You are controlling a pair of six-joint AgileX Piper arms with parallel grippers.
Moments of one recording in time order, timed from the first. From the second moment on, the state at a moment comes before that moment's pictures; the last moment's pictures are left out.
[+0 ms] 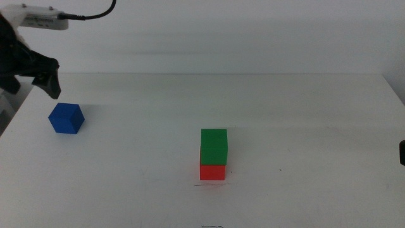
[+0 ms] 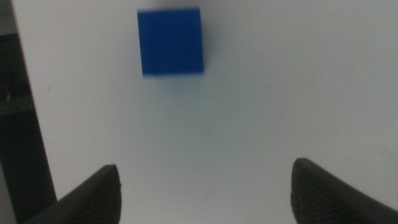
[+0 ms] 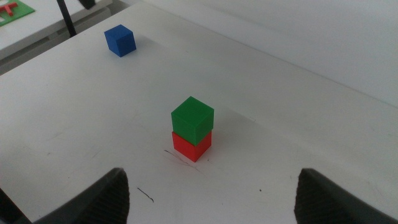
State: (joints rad) left arm 0.13 1.77 -1.64 -0.10 1.20 0.33; right arm 0.46 0.60 -0.94 0.24 0.87 -0.22
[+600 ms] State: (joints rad) left arm 0.16 2.28 -2.05 -0.15 1.23 0.42; right arm 0.46 0.60 -0.94 0.24 0.87 -0.22
